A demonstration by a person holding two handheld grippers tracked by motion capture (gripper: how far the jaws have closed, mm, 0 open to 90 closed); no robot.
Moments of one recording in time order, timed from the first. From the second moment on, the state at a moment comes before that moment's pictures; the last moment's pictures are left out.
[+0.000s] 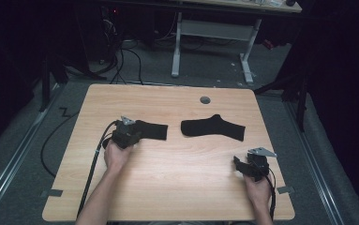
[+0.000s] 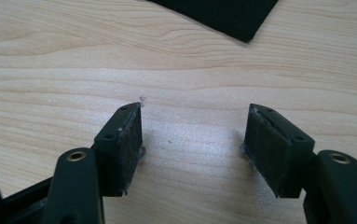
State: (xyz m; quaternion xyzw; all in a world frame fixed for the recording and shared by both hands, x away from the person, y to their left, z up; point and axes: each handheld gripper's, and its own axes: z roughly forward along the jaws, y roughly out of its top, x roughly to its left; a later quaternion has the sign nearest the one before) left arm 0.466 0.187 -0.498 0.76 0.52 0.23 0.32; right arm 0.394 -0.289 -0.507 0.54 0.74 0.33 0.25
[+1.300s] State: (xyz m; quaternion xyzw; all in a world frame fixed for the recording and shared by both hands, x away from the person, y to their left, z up) left arm 0.462 0.185 -0.485 0.78 0.50 0.20 0.32; right arm 0.394 -0.289 -0.507 0.54 0.74 0.33 0.25
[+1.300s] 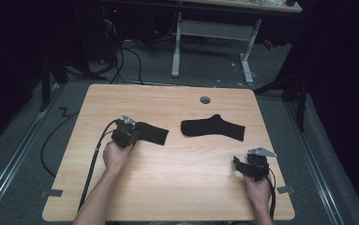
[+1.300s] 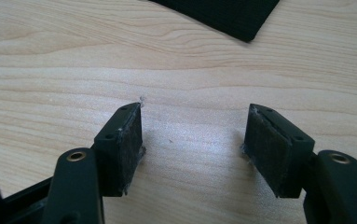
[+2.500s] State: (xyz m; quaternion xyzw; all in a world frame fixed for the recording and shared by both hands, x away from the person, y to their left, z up) left arm 0.412 0.157 -0.417 0.77 0.43 0.18 0.43; right arm 0.394 -0.289 -0.507 0.54 0.74 0.33 0.25
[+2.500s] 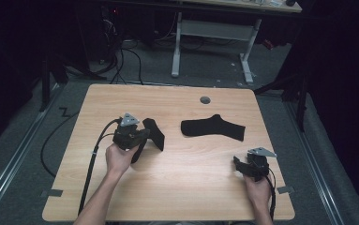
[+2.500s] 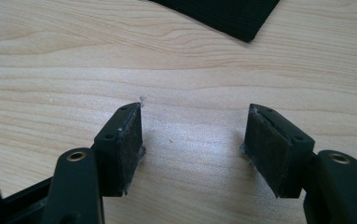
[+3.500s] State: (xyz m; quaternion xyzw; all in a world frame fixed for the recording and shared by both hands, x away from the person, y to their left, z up) left arm 0.397 0.099 -0.399 0.79 0.35 0.15 0.48; right arm 0.394 -0.289 -0.507 0.54 0.74 0.33 0.25
